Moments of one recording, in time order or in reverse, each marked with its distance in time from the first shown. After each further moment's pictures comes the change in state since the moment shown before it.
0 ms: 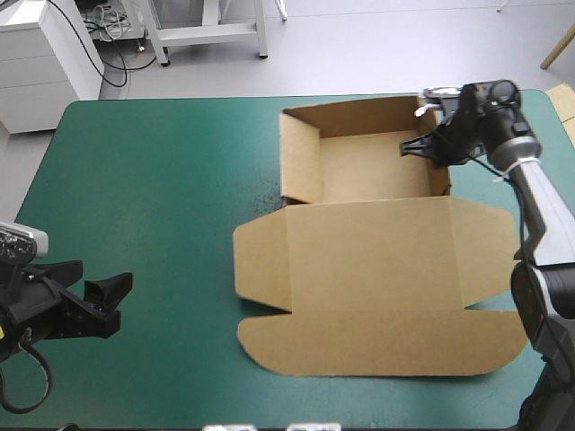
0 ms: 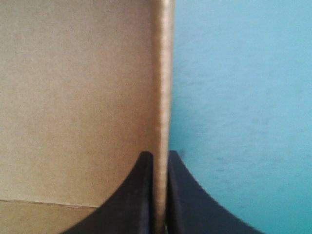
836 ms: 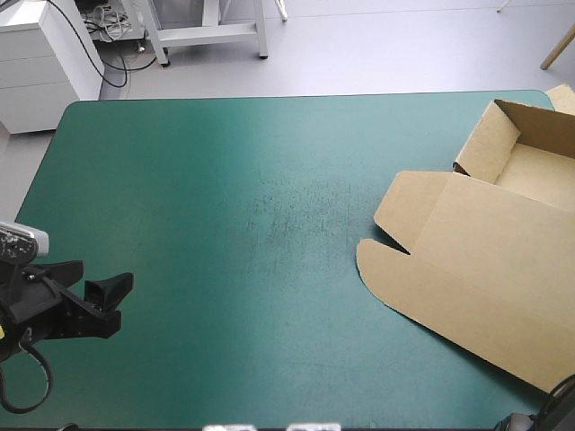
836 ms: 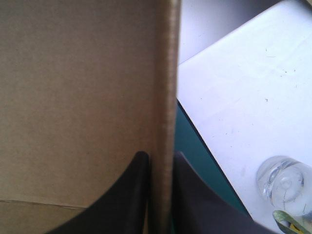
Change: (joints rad) left arm 0.000 0.000 0.000 0.000 0.000 0.000; right arm -0.667 0.074 -0.008 -0.053 0.014 -0.095
